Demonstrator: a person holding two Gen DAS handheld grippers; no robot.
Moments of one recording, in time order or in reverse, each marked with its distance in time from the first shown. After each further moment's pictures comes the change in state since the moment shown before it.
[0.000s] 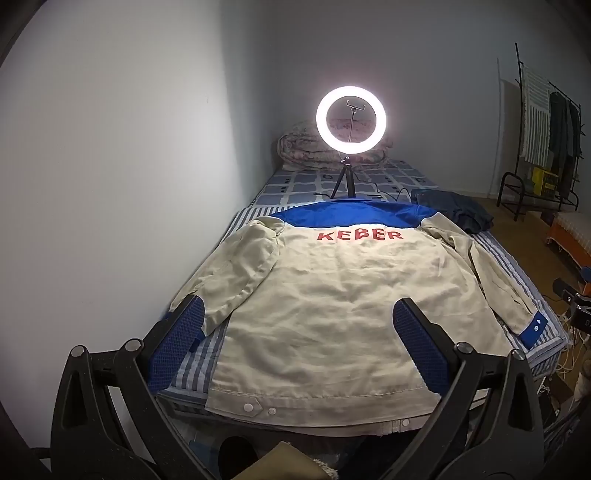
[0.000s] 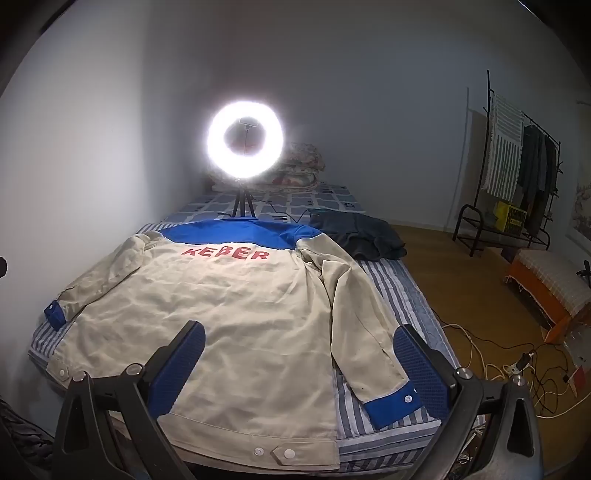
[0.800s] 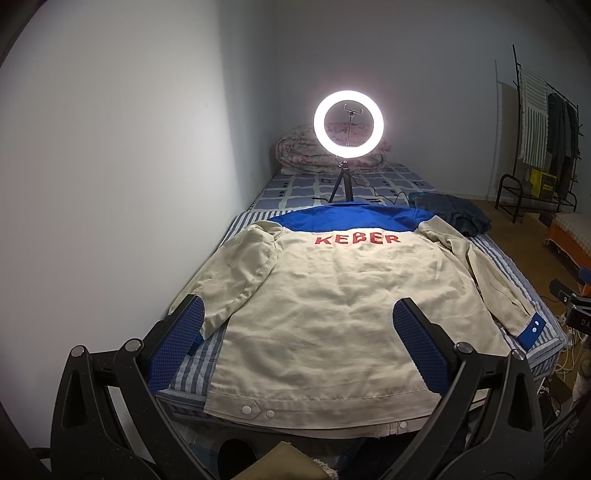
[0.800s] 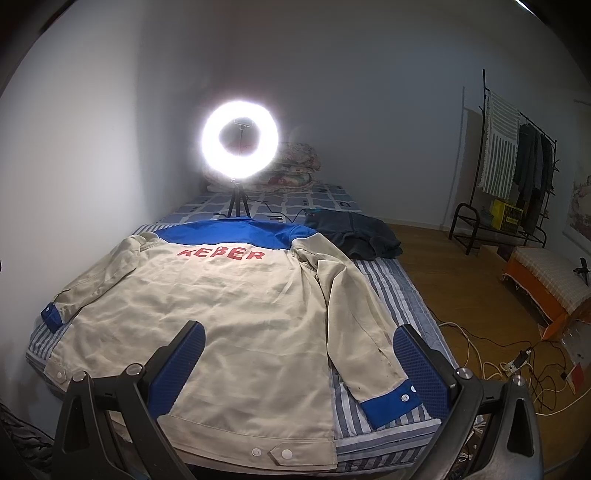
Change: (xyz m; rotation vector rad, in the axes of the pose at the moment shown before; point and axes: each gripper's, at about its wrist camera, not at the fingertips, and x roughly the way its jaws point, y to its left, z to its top) left arm -0.004 -0.003 0.006 -0.001 -0.018 0.002; right arm 0.000 -0.001 0.001 0.002 0.002 -0.008
